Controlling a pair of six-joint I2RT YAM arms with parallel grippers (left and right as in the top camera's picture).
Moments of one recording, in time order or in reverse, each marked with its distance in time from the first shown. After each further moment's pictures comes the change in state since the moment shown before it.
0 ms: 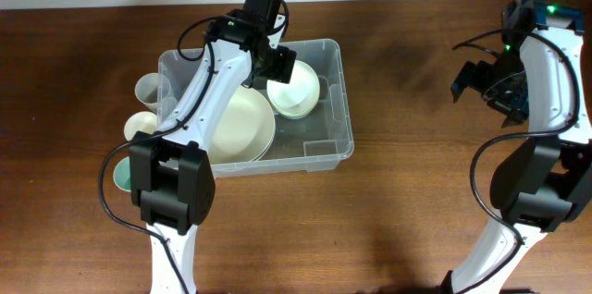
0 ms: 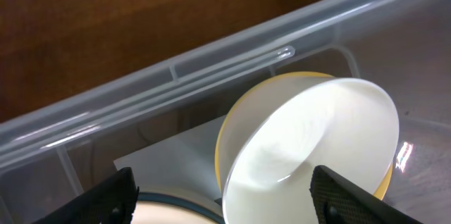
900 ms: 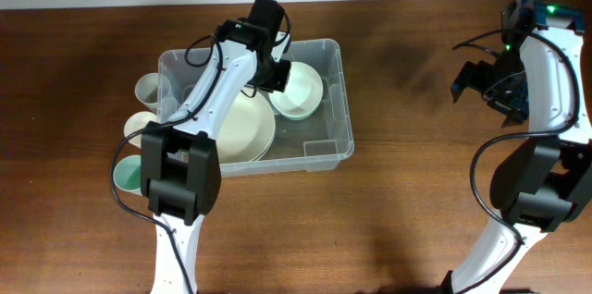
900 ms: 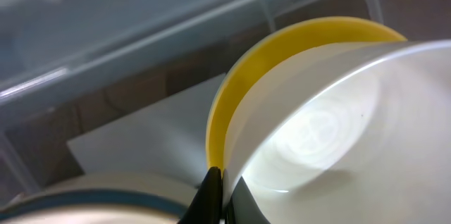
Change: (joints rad) left arm -0.001 0.080 0.025 -0.093 0.056 0.004; right arm 0.000 0.000 0.000 0.000 0.000 0.000
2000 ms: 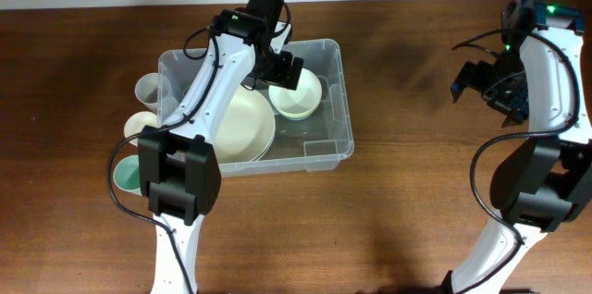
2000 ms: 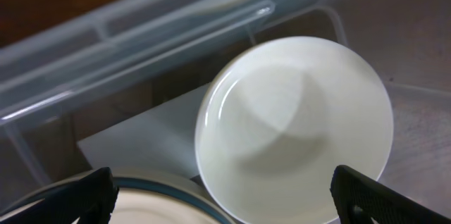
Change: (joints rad) left arm 0.001 0.000 0.094 -0.061 0.024 -0.001; right arm 0.000 0.000 0.000 0.000 0.000 0.000
